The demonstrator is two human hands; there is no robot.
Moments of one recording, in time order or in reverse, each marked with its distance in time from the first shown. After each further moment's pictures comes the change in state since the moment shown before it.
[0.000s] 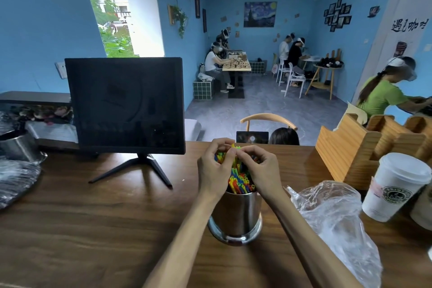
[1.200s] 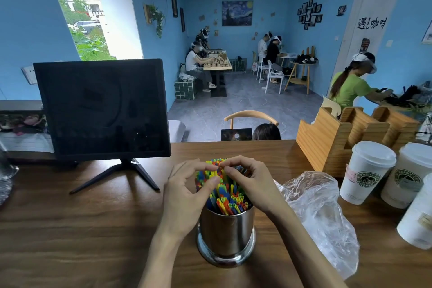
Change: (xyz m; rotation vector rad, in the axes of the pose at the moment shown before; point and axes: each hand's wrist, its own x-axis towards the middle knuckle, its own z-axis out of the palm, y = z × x) left_hand -0.047 0.039 -0.062 0.159 -0.164 0.043; right_hand -0.040 -0.039 -0.022 -0.045 -0.212 0.101
